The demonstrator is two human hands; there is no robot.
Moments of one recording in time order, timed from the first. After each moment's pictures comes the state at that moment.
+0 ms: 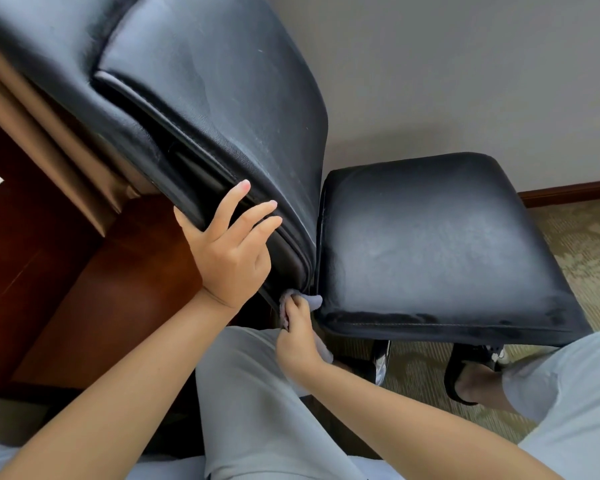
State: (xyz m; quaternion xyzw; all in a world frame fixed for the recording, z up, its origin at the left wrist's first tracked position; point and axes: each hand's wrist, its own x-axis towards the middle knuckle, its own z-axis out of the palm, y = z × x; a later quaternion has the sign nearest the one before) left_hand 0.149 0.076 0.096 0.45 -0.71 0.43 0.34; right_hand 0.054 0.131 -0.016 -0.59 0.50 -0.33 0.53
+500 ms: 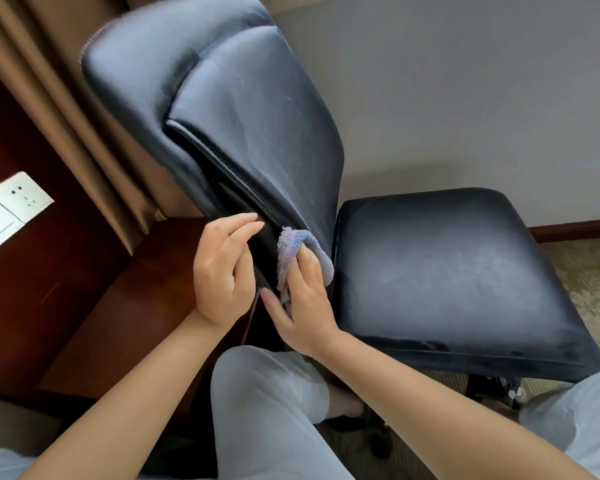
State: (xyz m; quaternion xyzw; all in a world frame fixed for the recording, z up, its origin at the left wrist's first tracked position) left_hand 0.164 0.110 0.135 0.45 -0.72 0.21 0.48; right_hand 0.046 0.098 0.064 -0.75 0.30 -0.54 0.22
